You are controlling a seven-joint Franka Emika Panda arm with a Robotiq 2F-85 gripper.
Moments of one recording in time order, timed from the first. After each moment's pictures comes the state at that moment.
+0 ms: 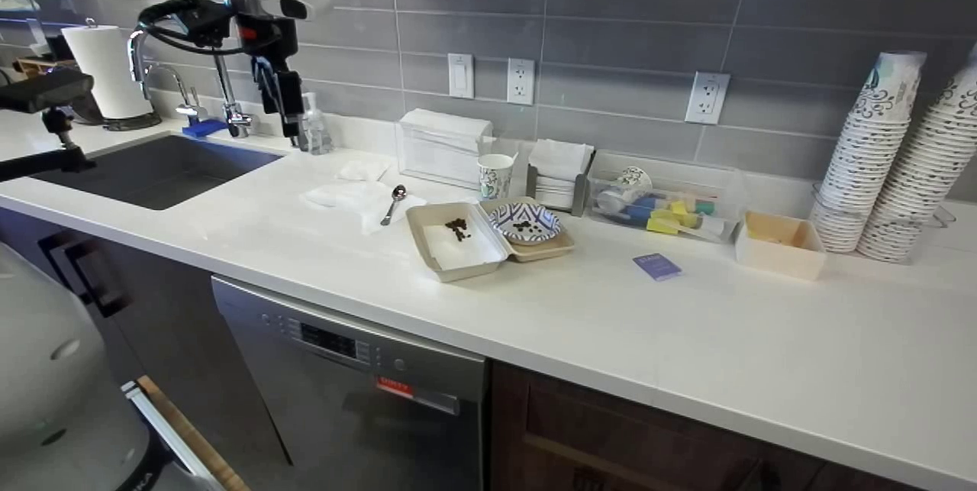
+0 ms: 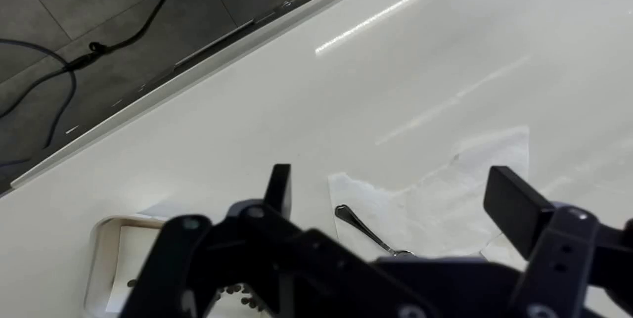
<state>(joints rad) 0.09 -0.57 0.20 -2.38 0.26 1.89 0.45</state>
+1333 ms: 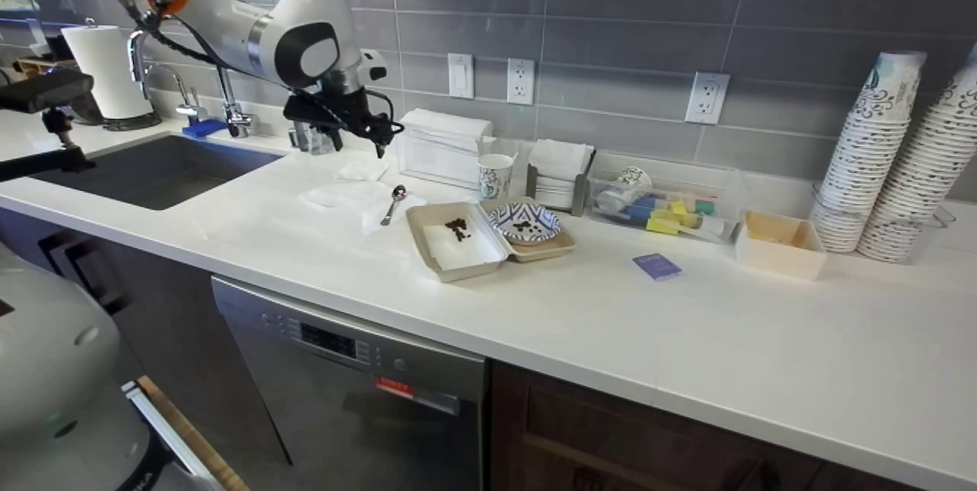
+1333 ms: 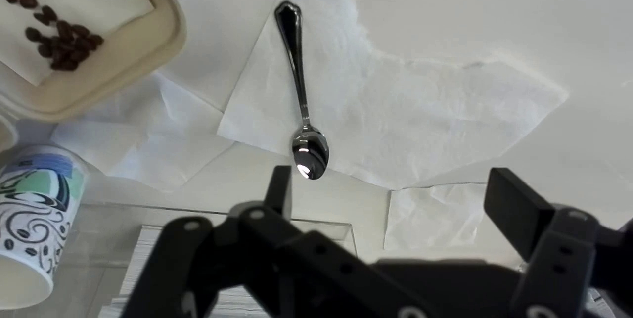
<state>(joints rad) 0.19 -0.08 0.16 -2.32 0.22 2.59 -0.26</state>
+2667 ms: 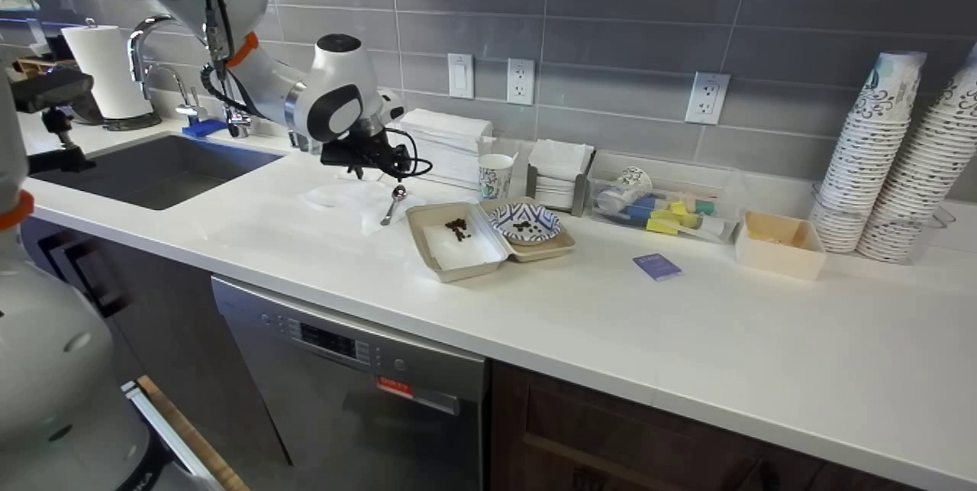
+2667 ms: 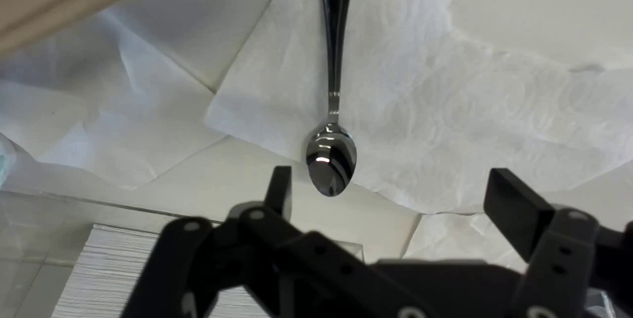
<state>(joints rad) 0.14 0.20 0.21 -2.25 0.24 2.87 -0.44</state>
